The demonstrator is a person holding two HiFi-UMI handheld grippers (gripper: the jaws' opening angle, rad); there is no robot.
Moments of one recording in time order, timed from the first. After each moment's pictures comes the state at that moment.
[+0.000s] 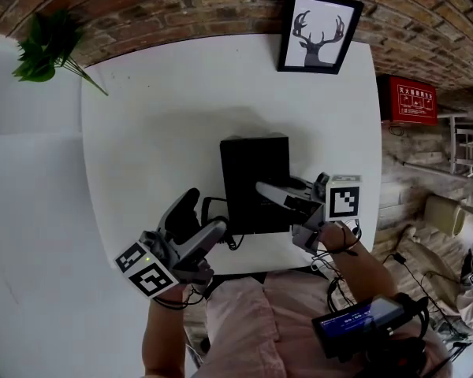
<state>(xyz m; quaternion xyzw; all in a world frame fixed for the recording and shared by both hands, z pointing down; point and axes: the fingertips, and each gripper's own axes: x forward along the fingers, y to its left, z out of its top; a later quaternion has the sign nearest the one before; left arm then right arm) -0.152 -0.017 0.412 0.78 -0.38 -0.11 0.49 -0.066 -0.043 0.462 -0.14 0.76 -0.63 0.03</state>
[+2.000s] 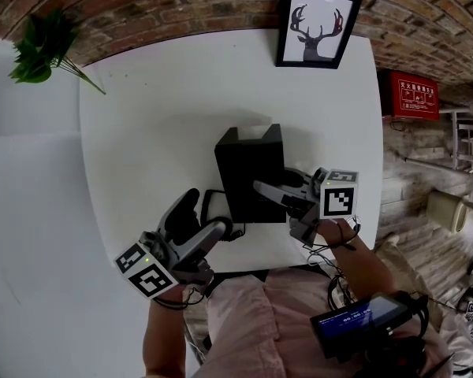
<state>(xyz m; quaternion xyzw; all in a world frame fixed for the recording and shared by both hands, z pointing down) -0.149 -0.011 0.414 0.78 -0.38 -0.11 0.49 -0.065 -0.040 0.479 -0.14 0.80 -0.59 0.02</state>
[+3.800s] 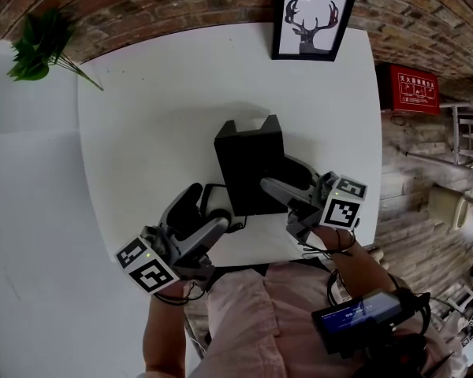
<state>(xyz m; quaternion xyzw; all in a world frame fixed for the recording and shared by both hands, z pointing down) -0.137 -0.009 0.412 0.78 -0.36 -0.11 0.49 -0.038 -0.051 0.464 -0.22 0.83 -0.51 0.08</state>
